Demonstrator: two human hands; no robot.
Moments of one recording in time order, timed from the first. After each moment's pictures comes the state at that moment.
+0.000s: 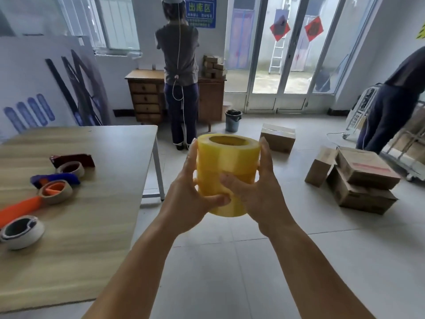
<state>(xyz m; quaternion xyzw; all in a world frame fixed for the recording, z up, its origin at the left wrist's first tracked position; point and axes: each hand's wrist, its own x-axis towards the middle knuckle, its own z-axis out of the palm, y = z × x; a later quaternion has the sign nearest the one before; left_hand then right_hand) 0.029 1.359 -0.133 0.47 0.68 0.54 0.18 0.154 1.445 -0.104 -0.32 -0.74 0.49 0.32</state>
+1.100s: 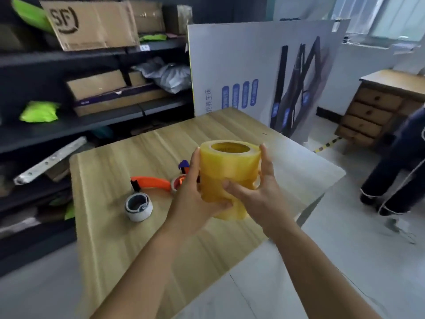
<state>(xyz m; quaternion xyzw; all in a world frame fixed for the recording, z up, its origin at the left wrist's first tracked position) -0.289 1.399 -0.164 -0.03 0.79 0.61 -0.08 -0.322 1.548 -0.146 0.10 -0.76 0.65 -0.03</state>
